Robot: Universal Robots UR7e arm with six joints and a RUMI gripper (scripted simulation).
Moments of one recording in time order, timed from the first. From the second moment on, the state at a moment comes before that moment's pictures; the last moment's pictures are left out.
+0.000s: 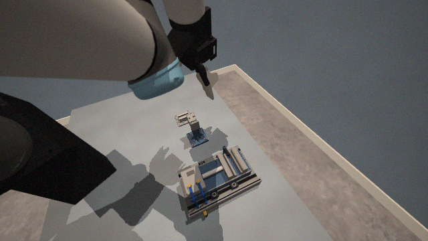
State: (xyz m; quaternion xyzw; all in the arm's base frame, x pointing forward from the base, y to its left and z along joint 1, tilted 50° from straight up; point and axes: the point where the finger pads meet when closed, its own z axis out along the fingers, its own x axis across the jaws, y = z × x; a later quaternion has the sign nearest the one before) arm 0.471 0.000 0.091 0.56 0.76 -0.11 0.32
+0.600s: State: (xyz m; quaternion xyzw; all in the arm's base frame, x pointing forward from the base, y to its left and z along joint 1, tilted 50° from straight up) arm 0.492 0.016 0.025 0.42 0.84 -0.21 0.28
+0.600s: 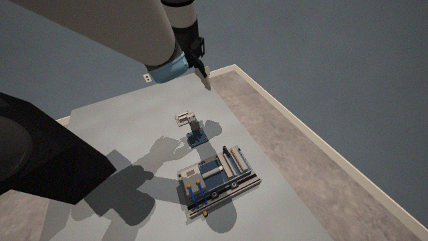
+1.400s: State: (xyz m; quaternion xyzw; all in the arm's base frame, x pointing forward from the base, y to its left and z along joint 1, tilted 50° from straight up) arm 0.502 0.041 -0.075 0.20 0.90 -0.33 0.20
